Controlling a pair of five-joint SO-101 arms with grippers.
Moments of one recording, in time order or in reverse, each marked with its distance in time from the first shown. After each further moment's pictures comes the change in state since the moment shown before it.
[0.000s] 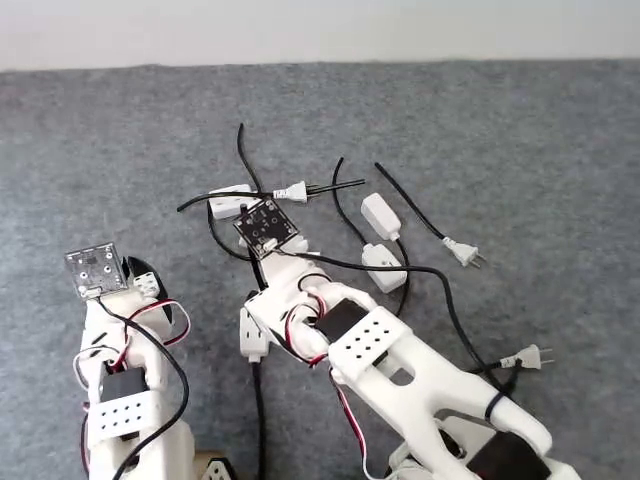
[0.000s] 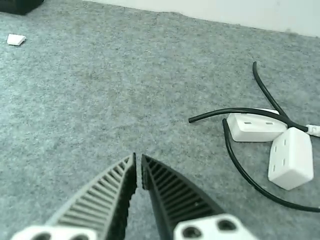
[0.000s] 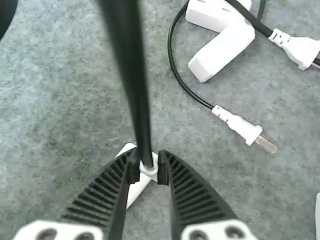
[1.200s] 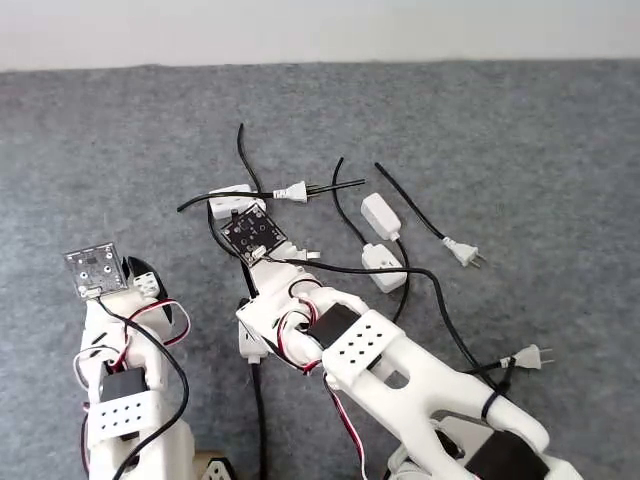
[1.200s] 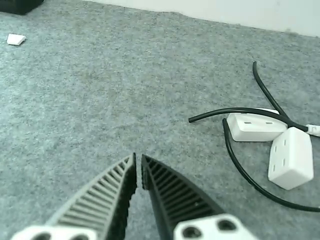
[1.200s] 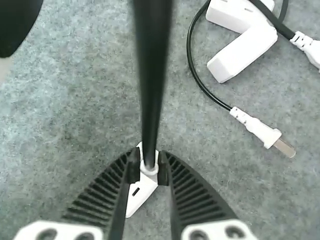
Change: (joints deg) left arm 0.0 0.0 0.0 0.0 0.0; right arm -2.5 0.4 -0.6 0.5 0.0
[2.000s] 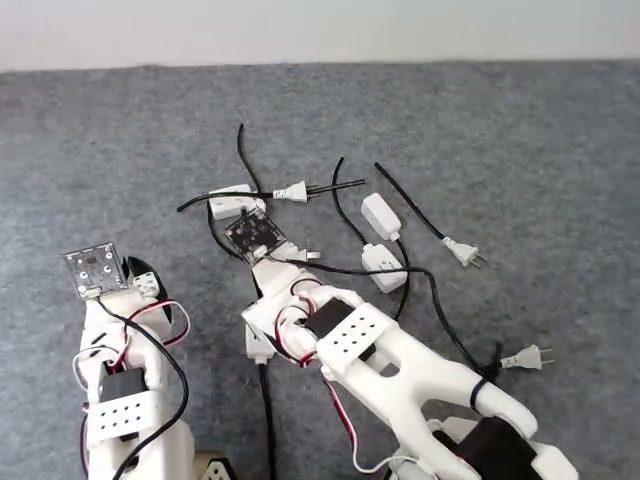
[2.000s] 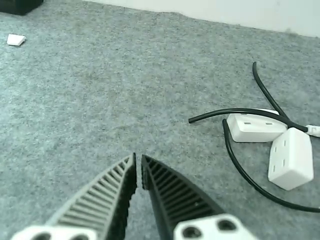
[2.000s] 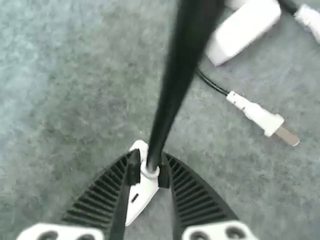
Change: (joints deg) left arm 0.0 0.0 0.0 0.0 0.0; right arm 2.3 6.0 -1.1 1.0 1.0
